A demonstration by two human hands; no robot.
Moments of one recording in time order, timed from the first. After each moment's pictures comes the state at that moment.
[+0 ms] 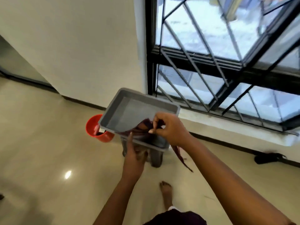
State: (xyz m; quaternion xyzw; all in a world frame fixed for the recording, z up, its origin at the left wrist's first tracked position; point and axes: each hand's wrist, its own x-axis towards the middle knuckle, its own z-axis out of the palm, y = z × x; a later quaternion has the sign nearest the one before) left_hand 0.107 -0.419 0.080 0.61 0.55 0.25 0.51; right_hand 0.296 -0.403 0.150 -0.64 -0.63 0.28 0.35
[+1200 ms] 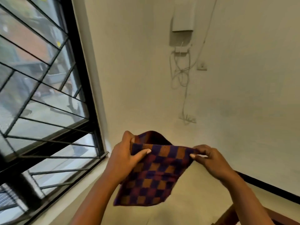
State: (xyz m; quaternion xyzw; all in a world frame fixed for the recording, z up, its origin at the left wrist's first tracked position) left_hand 0.461 -0.823 0.333 0.85 -0.22 0.19 0.44; right_hand 0.415 -1.124 0.294 -0.84 0.04 -0.12 0.53
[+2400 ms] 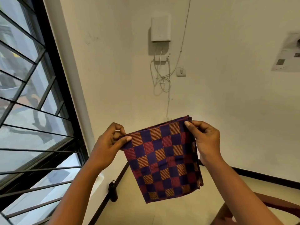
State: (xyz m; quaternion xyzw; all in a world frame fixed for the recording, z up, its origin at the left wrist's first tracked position) left_hand 0.560 -0.746 0.377 0.74 -0.36 0.04 0.57; right_hand 0.449 -1.017 0.381 -0.59 0.11 -0.40 0.69
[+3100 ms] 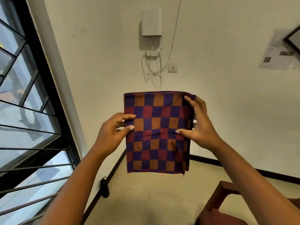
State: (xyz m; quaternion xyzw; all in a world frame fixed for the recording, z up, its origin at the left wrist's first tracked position) left_hand 0.565 -0.803 0.388 0.72 -0.40 0.07 0.57; right_hand 0.435 -1.079 0.403 -0.87 -0.04 -0.33 0.37
